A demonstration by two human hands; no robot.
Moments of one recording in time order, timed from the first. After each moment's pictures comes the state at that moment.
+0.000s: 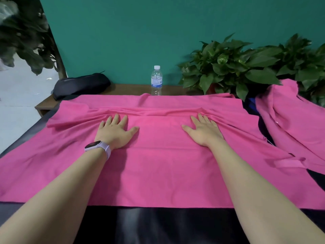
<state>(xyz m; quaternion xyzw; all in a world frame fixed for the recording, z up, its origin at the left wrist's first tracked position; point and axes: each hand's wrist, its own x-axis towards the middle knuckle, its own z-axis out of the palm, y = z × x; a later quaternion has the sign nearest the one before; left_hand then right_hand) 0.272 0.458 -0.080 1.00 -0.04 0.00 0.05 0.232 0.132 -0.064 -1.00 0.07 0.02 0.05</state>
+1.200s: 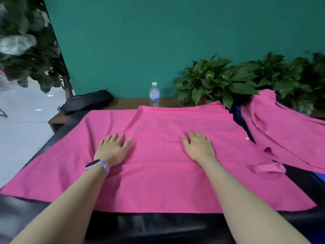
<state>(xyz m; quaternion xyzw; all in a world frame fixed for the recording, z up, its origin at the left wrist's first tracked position) 0.204 0.480 -0.074 0.99 -0.04 0.01 0.11 0.163 0.153 -0.069 -0.99 0.09 -0.09 0.11</state>
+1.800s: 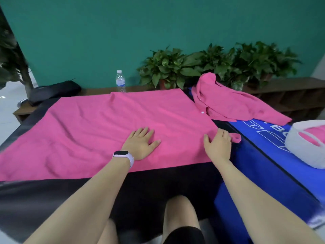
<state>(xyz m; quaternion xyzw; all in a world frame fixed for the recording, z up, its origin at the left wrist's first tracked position) 0.000 0.323 -0.066 0.95 -0.30 0.00 0.07 -0.114 0.043 -0.085 -0.89 0.32 -0.29 0.17</state>
